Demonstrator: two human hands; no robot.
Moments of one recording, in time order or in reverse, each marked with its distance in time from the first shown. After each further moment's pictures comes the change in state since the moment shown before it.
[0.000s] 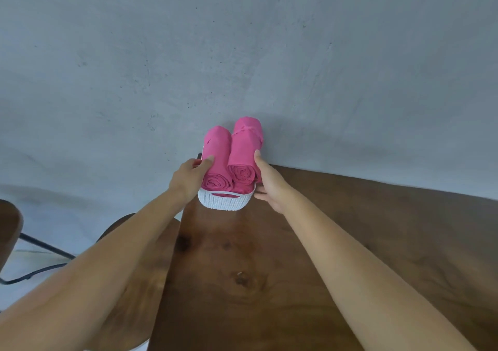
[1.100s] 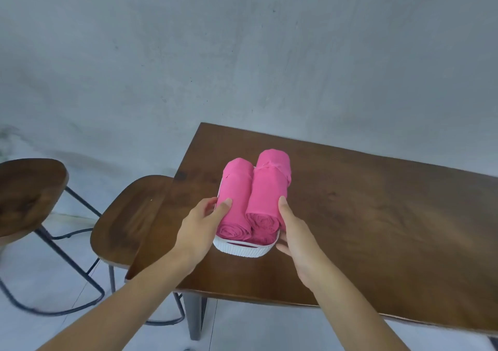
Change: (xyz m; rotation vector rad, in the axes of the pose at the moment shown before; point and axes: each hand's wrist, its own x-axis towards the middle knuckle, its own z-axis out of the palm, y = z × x) left_hand -0.314 -0.037 0.089 -0.079 0.006 -0.016; right_hand -0.285 0.154 -0.061 0.068 0.052 0.044
